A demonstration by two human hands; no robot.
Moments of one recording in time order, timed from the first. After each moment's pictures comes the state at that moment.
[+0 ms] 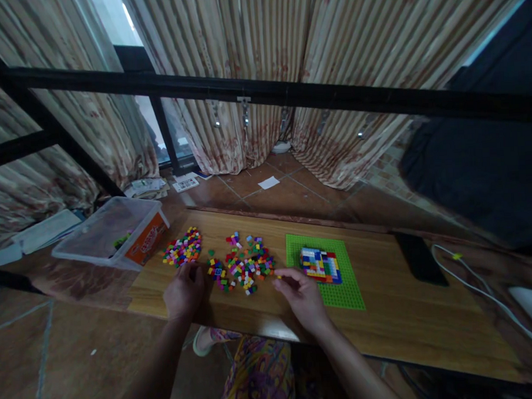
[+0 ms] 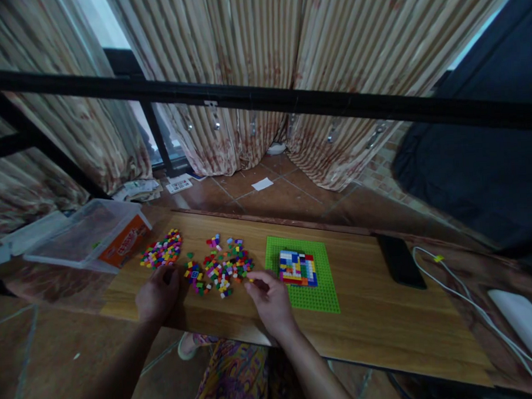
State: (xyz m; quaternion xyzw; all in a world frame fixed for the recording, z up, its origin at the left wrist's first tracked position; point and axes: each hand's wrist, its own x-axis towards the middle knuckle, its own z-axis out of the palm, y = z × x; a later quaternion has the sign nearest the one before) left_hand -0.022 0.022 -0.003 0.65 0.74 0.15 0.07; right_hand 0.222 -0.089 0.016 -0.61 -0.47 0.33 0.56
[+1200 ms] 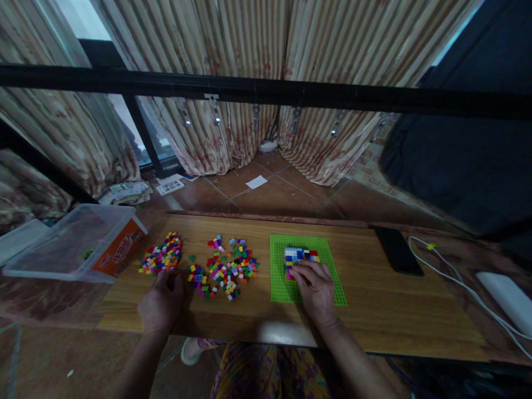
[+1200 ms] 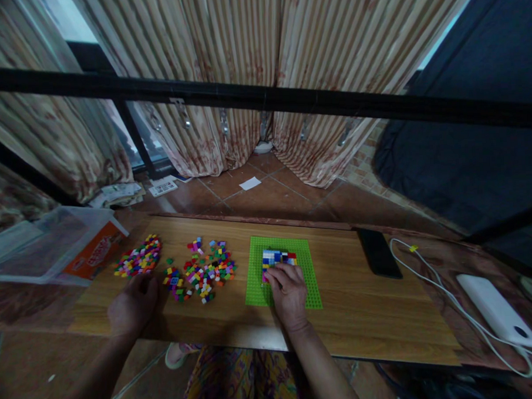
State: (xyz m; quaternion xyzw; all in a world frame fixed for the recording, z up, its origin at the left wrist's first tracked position) left_hand -0.018 0.023 0.005 0.65 0.75 0.11 0.06; right_hand 0.300 -0.103 -0.010 -0.69 -0.56 -0.03 0.45
